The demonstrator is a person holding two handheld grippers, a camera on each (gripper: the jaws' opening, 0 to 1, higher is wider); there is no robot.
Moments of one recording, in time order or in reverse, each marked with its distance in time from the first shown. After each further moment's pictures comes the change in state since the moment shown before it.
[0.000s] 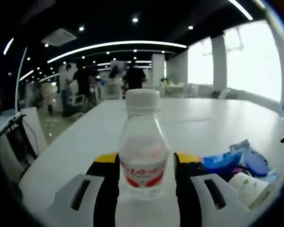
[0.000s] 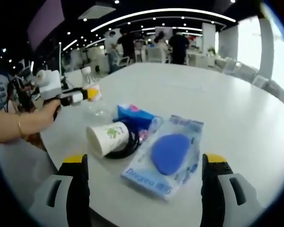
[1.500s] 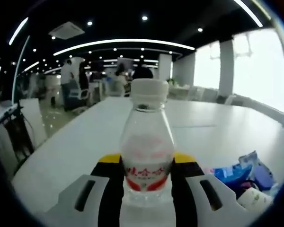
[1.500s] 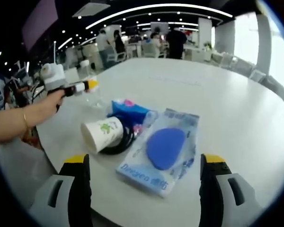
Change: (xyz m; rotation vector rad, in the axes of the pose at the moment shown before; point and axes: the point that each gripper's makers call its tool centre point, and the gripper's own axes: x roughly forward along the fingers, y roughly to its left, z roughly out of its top) left arm 0.040 0.019 0.008 -0.070 0.006 0.025; right arm -0.001 -0.011 -0.010 0.036 0.045 -0.031
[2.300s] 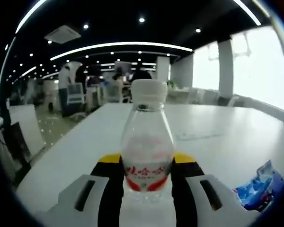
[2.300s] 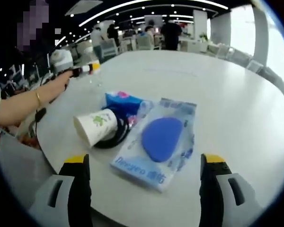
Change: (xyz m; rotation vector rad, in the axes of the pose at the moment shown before) left arm 0.075 0.025 0.023 0.020 -0.014 -0.012; right arm 0.008 -0.007 -0.018 0.040 0.069 -0.016
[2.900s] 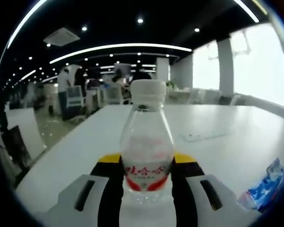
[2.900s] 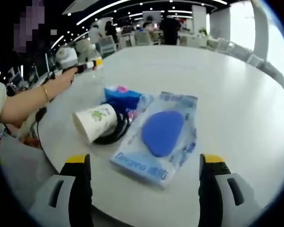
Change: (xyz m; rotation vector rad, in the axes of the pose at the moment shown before) left arm 0.020 0.004 -0.001 0.019 -0.030 0.007; right arm 0.002 0.003 -0.010 0.033 0.035 0.019
